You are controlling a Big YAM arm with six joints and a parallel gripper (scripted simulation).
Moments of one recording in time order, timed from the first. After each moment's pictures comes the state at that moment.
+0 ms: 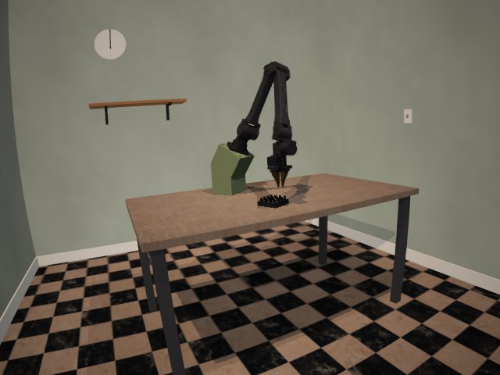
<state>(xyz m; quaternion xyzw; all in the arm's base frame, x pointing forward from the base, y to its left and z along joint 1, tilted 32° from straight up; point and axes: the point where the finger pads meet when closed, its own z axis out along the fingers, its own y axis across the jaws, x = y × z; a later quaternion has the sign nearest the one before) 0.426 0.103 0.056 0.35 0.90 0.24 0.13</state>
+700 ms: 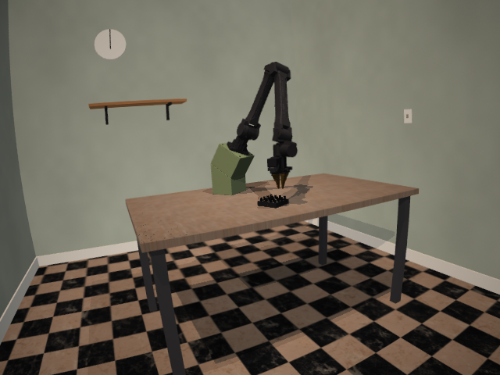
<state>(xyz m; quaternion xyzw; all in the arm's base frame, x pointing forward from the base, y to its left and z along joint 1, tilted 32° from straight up) 0.428 0.107 0.049 0.35 0.89 0.24 0.12</state>
